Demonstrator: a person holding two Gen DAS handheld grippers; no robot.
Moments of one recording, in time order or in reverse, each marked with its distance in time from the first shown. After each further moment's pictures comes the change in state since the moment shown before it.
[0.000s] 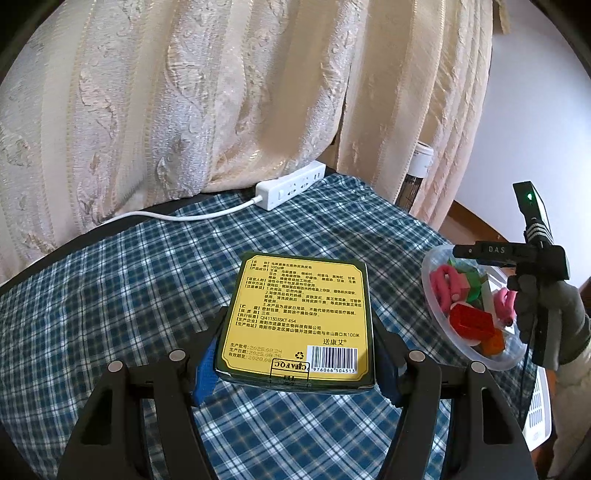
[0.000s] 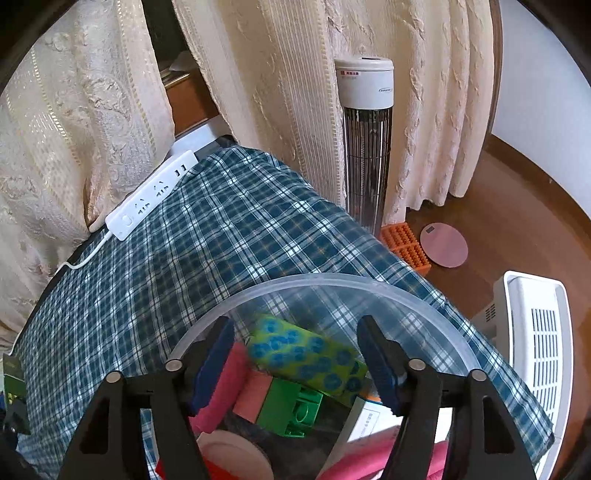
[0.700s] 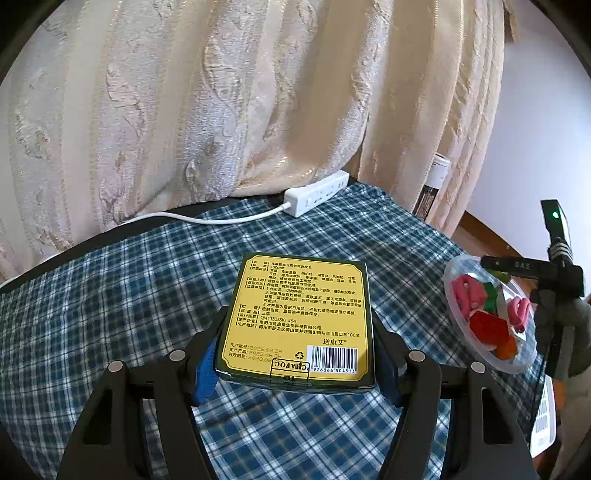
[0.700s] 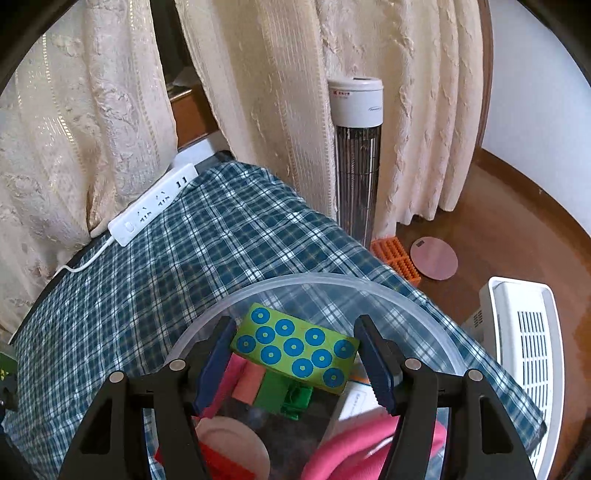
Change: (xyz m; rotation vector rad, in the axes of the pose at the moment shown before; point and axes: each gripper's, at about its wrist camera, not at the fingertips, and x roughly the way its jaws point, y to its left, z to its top) left arm -0.007 0.031 -0.003 -0.028 -0.027 0.033; right arm -0.016 0.006 -0.008 -0.016 -0.058 -0.032
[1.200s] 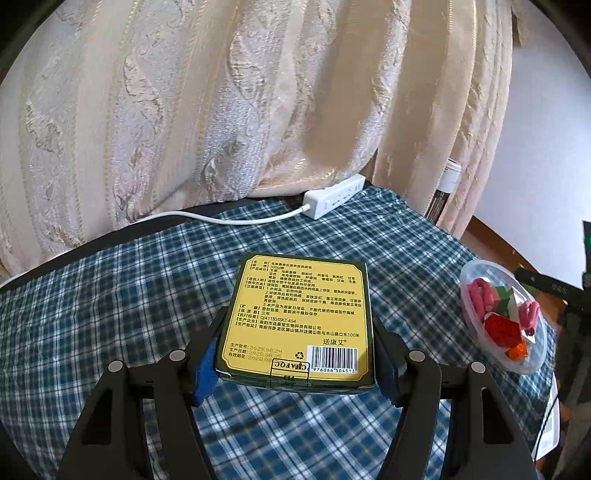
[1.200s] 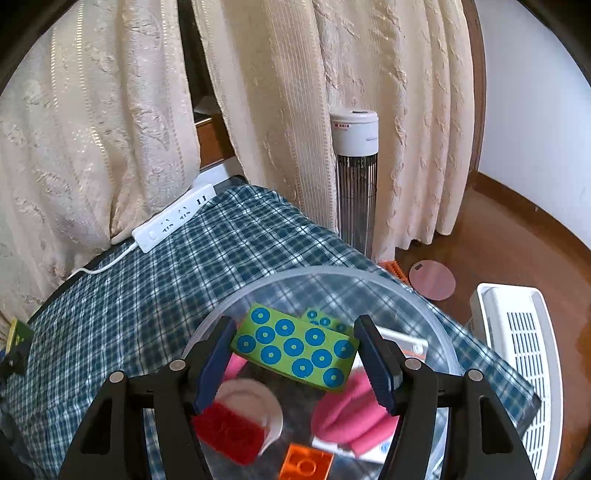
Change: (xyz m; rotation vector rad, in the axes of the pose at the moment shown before) left arm -0.002 0.023 -0.001 -0.017 -0.009 0.024; right arm -0.042 0.003 -0.029 0.000 -0.126 0.005
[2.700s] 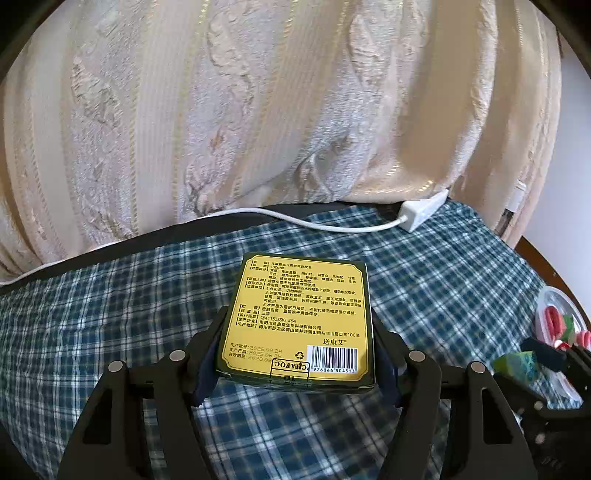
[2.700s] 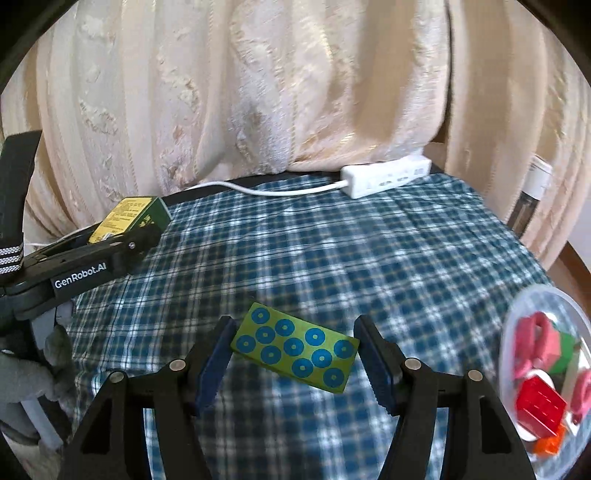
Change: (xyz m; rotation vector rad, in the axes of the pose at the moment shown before) left arm 0.029 0.087 0.010 -0.079 -0.008 0.173; right arm 0.003 0.235 -0.072 -0.352 0.045 0.227
